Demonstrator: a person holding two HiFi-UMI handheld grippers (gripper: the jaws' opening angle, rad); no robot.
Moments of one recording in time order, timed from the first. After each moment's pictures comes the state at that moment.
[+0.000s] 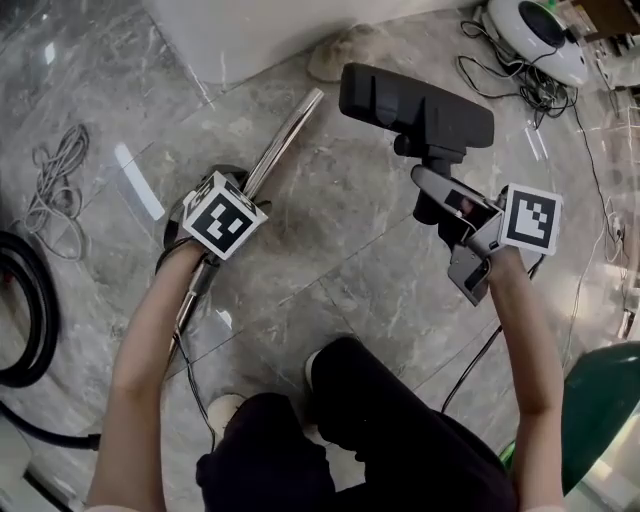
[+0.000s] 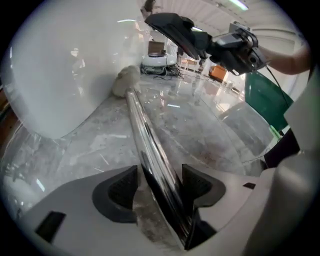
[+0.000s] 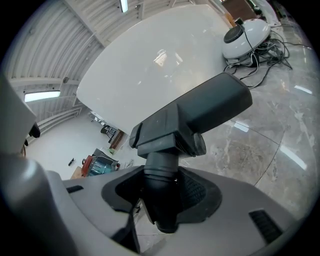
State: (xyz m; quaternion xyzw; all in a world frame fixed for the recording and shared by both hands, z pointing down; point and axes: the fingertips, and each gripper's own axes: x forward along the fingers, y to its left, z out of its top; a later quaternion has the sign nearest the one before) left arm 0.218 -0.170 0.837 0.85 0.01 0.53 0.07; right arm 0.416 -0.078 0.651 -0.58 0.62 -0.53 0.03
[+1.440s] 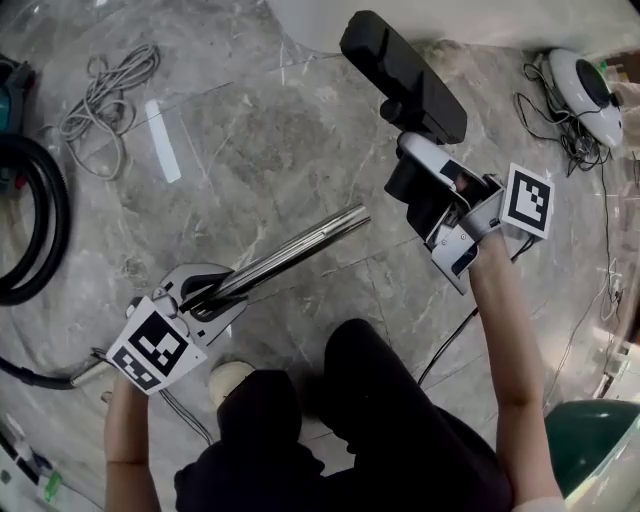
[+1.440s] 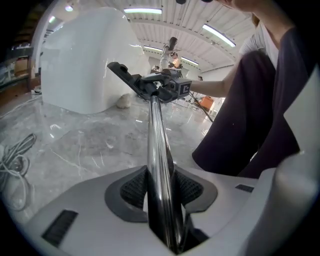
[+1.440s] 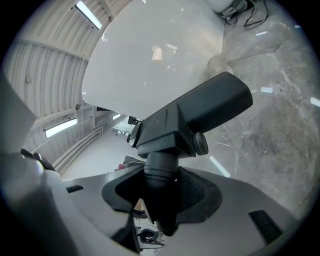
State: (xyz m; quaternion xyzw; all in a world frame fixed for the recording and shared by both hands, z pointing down) left arm 0.021 -0.030 0.721 0.91 0.04 0.39 0.14; right arm 0.278 -0.148 0.639 -0.45 0.64 -0.60 0.19
